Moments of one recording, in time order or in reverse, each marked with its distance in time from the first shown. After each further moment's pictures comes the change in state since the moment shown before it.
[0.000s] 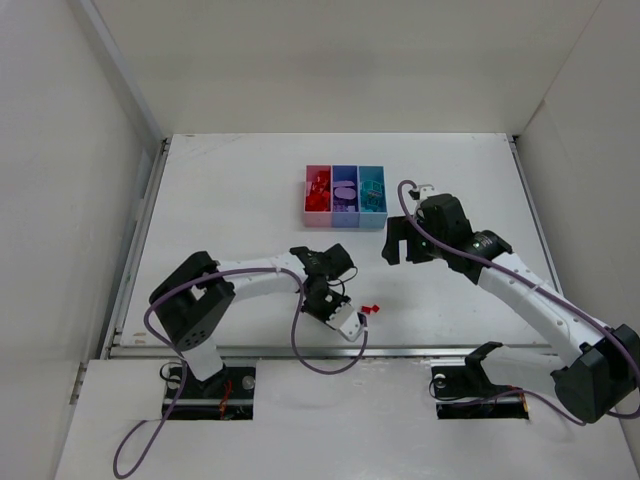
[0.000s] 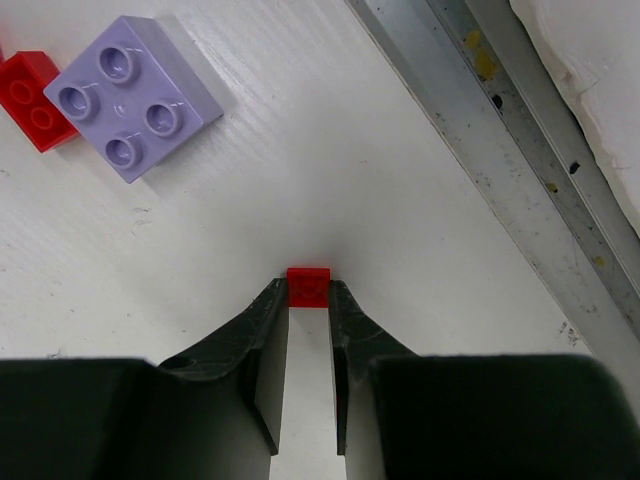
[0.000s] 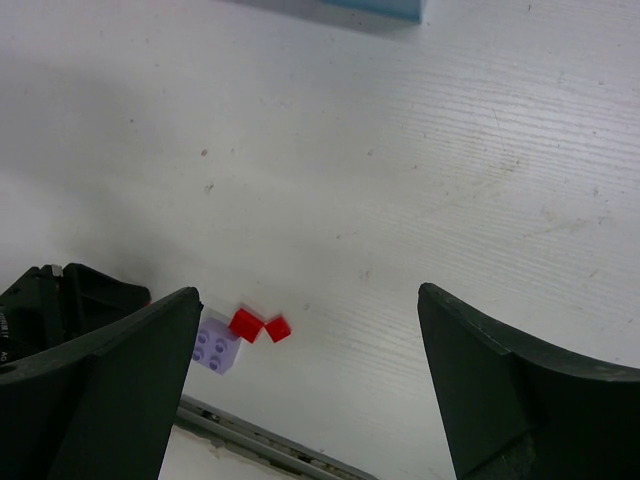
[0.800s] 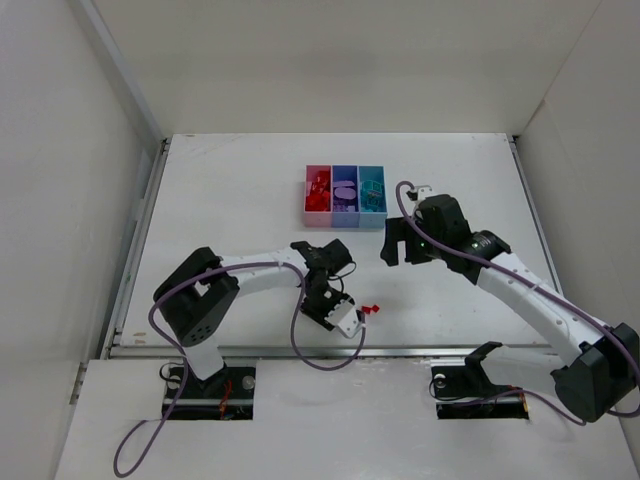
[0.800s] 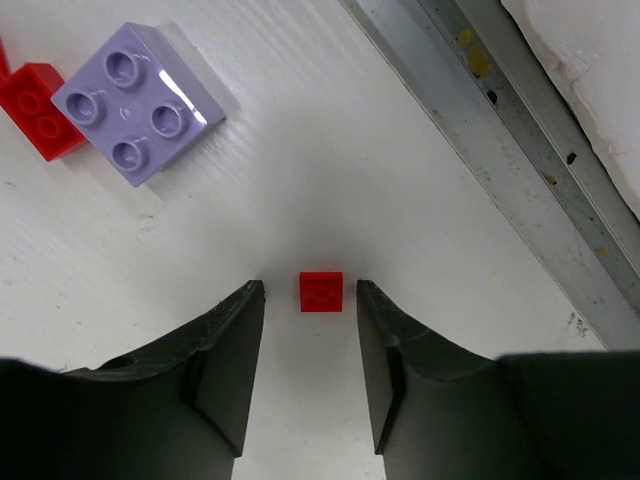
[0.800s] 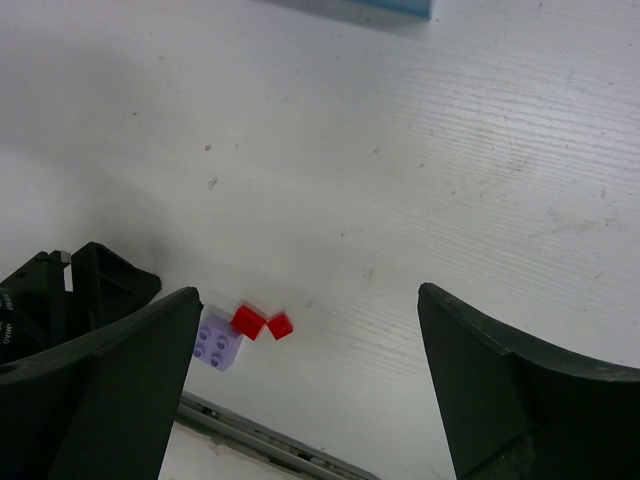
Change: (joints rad) left arm 0.037 0.036 0.039 -0.044 0.057 0.076; right arm 0.012 0.004 0.000 0.000 -0.005 -0.002
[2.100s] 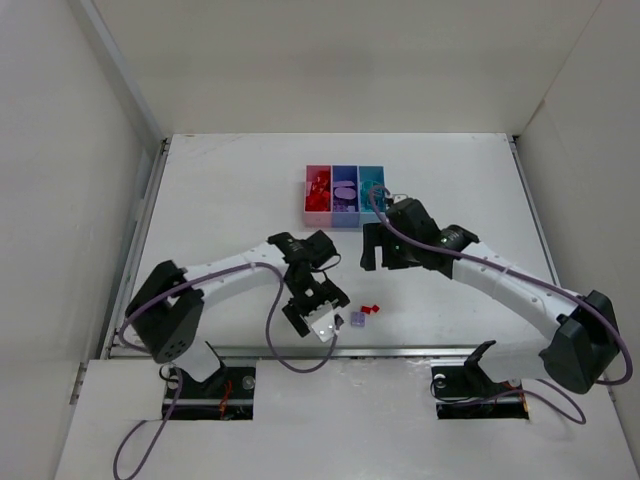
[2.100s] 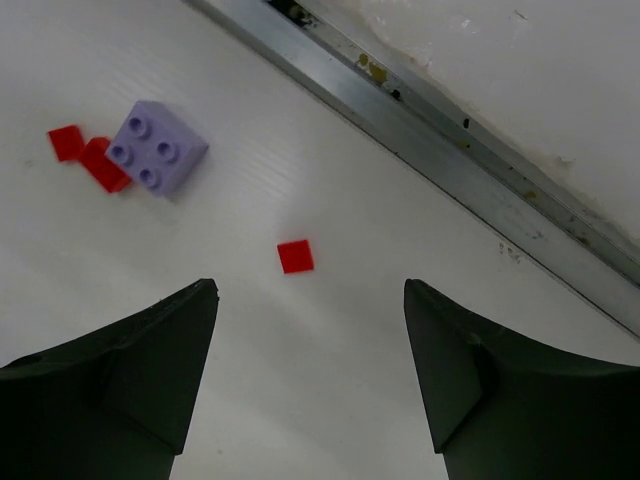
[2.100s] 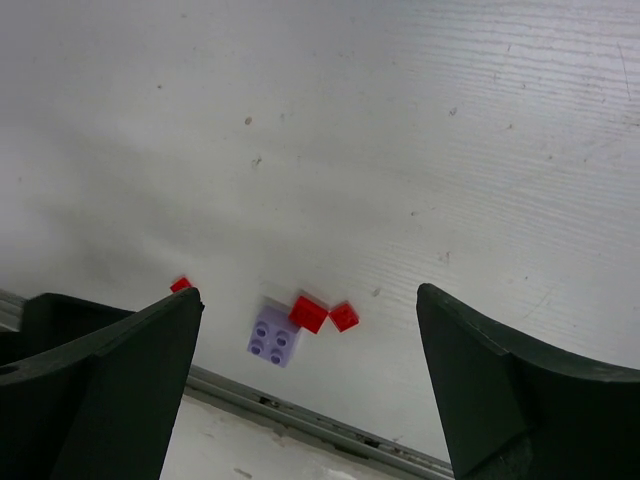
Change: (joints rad) left arm 0.077 -0.233 -0.022 -0.202 0.145 0.314; right arm 0.151 0.158 0.075 -0.037 0.071 0.194
